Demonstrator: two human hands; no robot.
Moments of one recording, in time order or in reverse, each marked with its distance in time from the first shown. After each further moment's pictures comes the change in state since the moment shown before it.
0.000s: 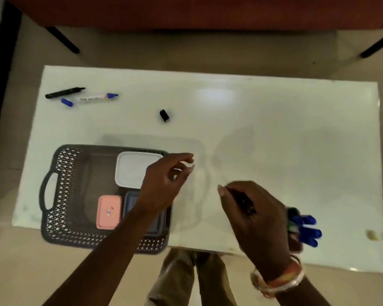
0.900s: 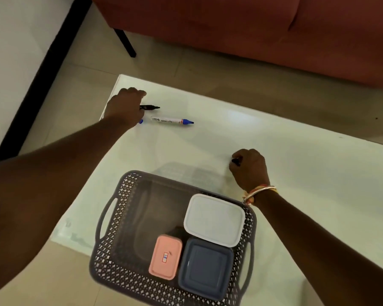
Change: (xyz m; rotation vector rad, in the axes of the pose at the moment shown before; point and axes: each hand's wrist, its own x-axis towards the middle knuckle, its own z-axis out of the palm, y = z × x) left_hand 0.223 -0.175 -0.294 1.008 0.050 -0.232; right_hand 0.202 0.025 0.245 -0.429 -0.347 0.190
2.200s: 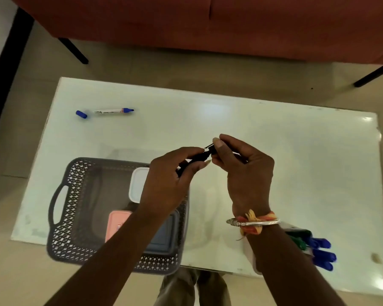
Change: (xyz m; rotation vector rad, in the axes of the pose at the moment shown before) left_hand -0.261 0.273 -0.039 -1.024 0.036 0.240; right_hand -0.168 0.020 -0.148 1.156 0.336 0.198
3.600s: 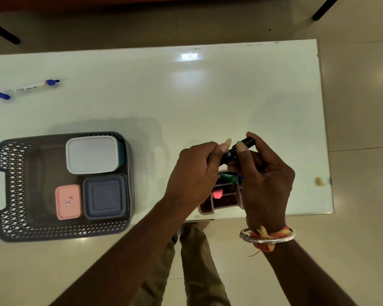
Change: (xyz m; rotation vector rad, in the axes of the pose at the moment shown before) left_hand -0.073 0.073 0.167 0.089 -0.307 -0.024; right_hand -0.064 0.017 -0.187 -0.116 0.283 -0.032
